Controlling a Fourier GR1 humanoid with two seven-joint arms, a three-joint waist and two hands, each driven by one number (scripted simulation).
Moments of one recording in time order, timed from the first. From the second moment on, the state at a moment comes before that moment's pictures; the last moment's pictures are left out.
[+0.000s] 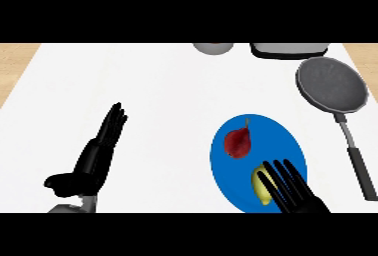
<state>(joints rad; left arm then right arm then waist) -0.02 0.20 -0.26 -1.58 0.16 0.16 -0.14 0.40 -0.16 0.25 -1.82 1.37 -0.31 -0.38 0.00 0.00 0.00</state>
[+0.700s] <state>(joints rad) -0.05 0.16 -0.20 -1.59 0.12 0.11 -0.09 0.23 -0.13 0.21 -1.69 1.34 -0.28 -0.36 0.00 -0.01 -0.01</state>
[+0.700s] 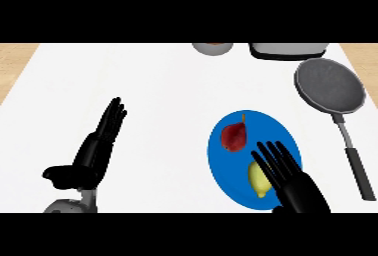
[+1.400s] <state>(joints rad) -0.03 0.13 -0.20 -1.58 0.08 0.10 -0.11 0.14 -0.17 0.22 -1.49 1.53 -0.31 -0.38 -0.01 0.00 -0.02</state>
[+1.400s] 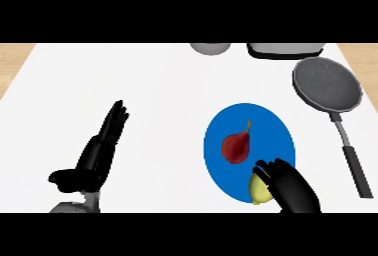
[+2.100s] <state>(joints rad) -0.04 0.12 -0.21 -1.59 0.07 0.09 -0.11 0.11 -0.06 0.11 -1.51 1.32 -0.11 -0.11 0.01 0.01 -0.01</state>
